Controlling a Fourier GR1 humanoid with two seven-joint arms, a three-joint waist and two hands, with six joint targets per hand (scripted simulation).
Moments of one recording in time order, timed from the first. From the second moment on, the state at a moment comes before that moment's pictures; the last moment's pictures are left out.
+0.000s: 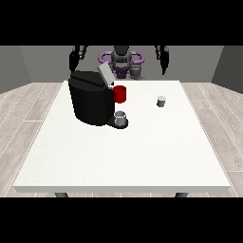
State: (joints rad) left arm 0.01 0.12 -0.04 -1.57 0.02 -0.01 -0.01; right arm 0.04 -0.13 -0.02 -1.58 -0.01 -0.03 0.00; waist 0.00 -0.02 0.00
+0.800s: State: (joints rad) left arm -0.08 0.29 0.10 -1.45 0.00 -0.14 -0.16; right arm -0.01 -0.04 -0.05 -1.58 -0.02 -0.10 -0.09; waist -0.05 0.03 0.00
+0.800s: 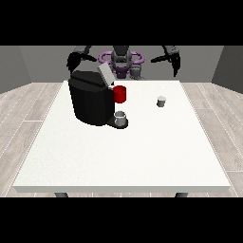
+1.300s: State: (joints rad) left arm -0.26 0.39 0.17 -1.19 -0.02 -0.21 -0.12; right arm -0.05 -0.01 0.01 -1.60 -0.01 -0.12 -0.11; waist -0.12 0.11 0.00
